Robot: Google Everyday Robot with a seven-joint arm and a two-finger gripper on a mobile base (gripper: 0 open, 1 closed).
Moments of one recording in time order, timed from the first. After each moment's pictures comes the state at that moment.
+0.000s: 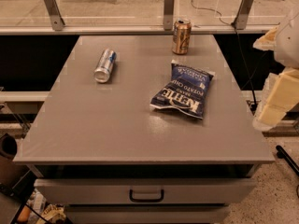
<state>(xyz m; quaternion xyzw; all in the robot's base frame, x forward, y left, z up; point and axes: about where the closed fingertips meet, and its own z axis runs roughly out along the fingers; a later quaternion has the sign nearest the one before) 0.436 -0.212 0.988 -0.60 0.78 -0.05 0.18</state>
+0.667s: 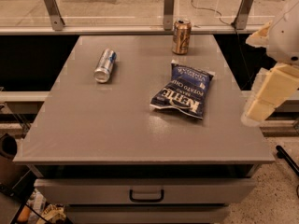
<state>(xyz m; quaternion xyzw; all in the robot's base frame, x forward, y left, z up) 0.439 -0.193 0.996 -0.60 0.77 -0.03 0.21</state>
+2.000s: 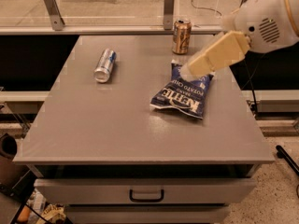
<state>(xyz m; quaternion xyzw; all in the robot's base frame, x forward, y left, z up) 0.494 -0.117 1.031 -0.45 0.78 0.14 0.41</state>
